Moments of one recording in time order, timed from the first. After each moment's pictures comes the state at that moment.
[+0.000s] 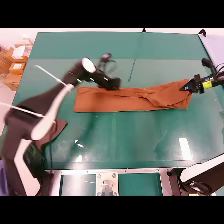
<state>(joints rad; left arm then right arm) -0.50 -1.97 1.79 0.86 -0.94 -1.43 -0.54 -1.86 1.77 -0.84 1.76 1.15</state>
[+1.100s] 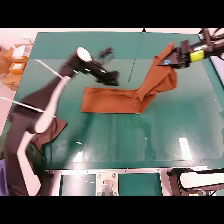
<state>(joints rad) -0.36 -2.01 2.04 0.89 -1.33 -1.44 -0.13 -1.54 1.80 -0.62 1.70 1.39</state>
